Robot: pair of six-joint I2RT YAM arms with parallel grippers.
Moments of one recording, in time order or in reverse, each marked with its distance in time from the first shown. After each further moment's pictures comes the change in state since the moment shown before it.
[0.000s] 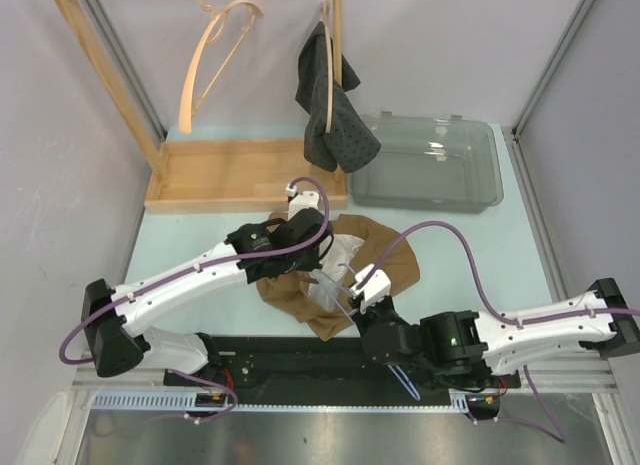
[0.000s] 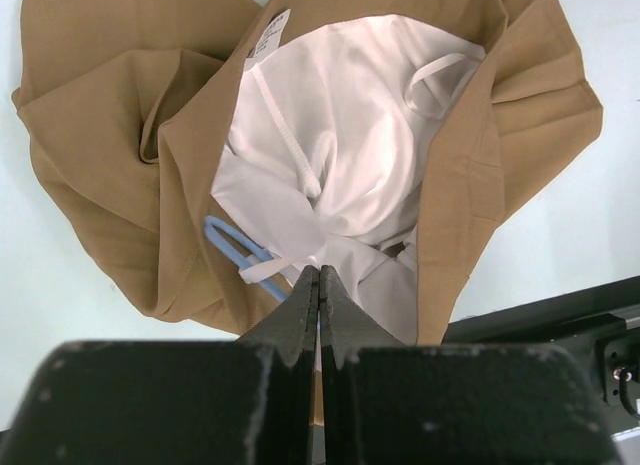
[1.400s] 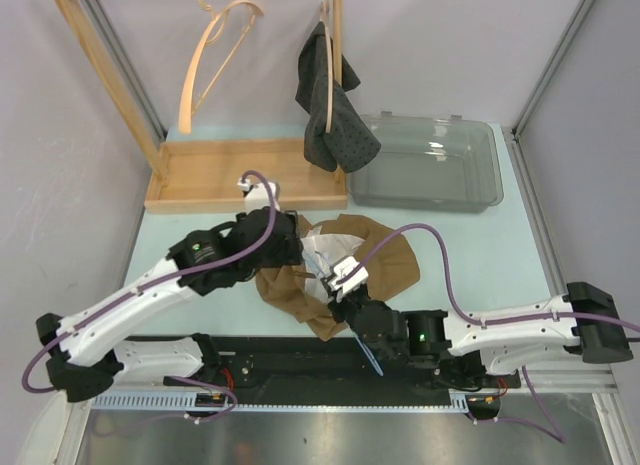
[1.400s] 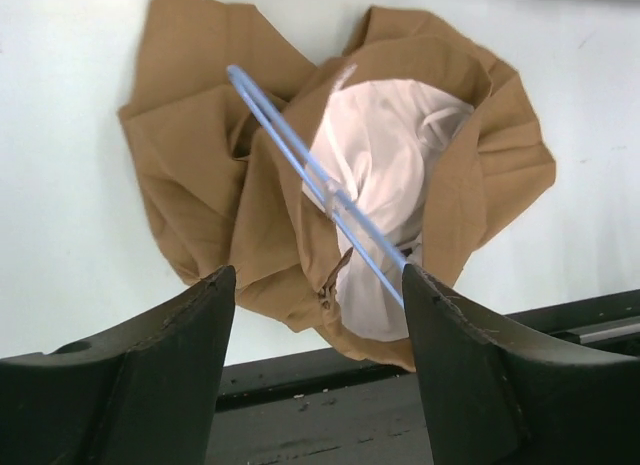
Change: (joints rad) left arm 0.010 -0.203 0.045 -0.132 -0.092 -0.035; right arm -0.086 0.144 -0.100 0.616 -0.003 -0.335
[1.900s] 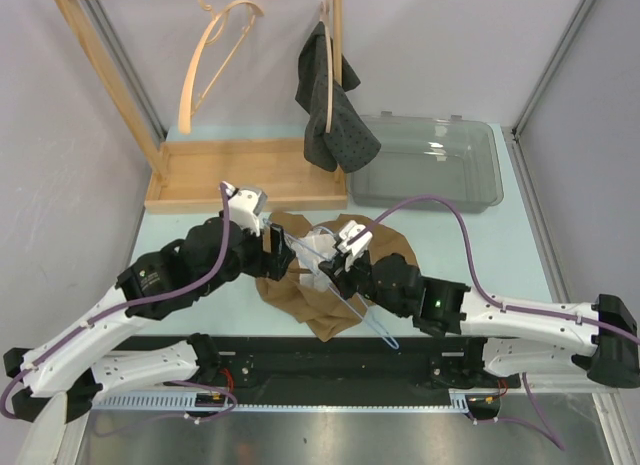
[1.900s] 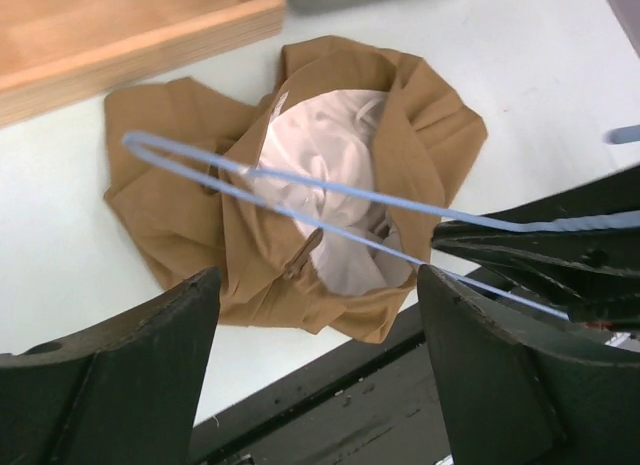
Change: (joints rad) left arm 0.013 -0.267 -0.067 0.093 0.136 0.313; right arm -0.303 -0.105 0.048 -0.127 -0.578 -0.005
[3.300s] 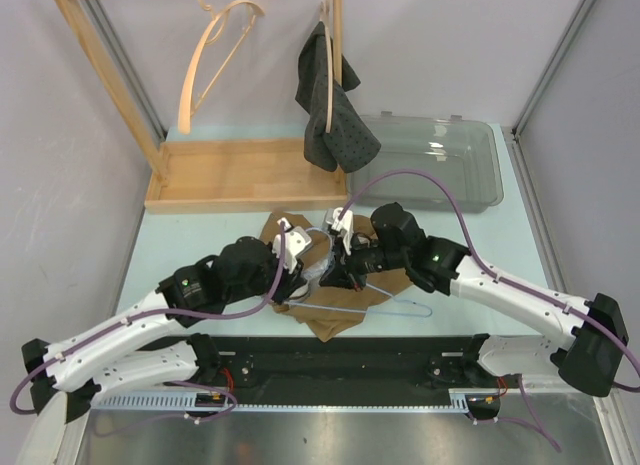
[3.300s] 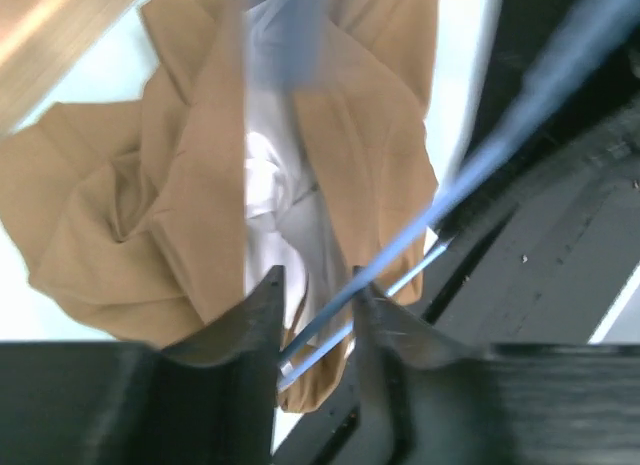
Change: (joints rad) left arm 0.001 -0.032 -0.328 0.286 0.308 0.368; right arm -0.322 0.117 0.192 -0.323 -0.938 -0.087
